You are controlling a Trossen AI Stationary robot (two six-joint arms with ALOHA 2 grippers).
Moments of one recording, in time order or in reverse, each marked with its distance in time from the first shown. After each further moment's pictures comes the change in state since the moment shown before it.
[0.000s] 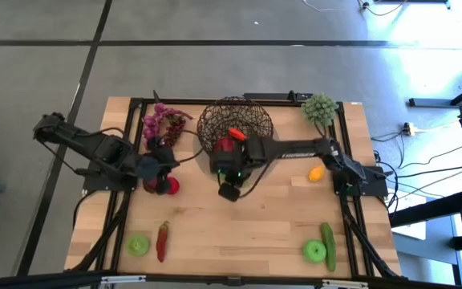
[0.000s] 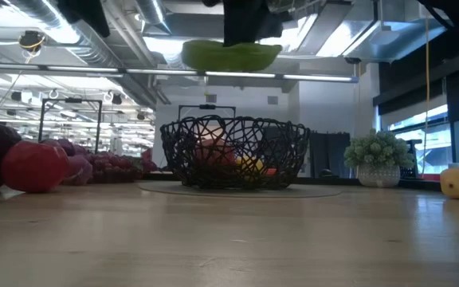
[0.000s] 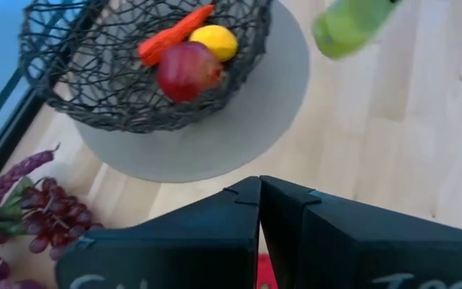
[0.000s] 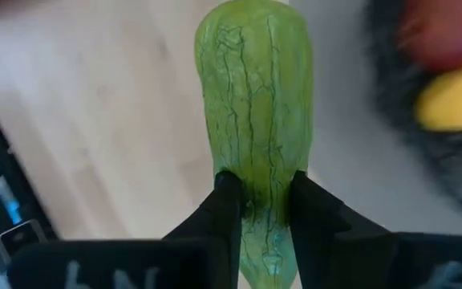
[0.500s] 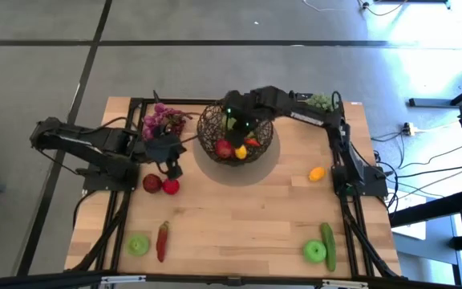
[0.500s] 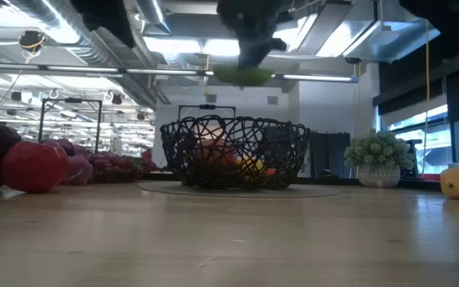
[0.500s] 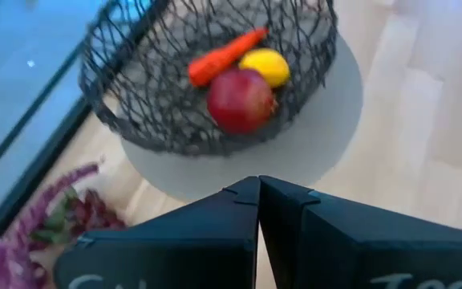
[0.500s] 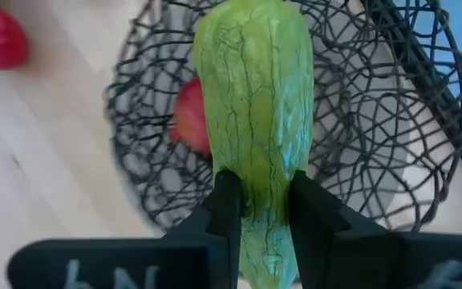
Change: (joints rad) left arm 0.202 0.029 0.000 0.106 -0.001 0.133; right arm -0.322 -0.087 -0.014 0.001 0.132 -0.182
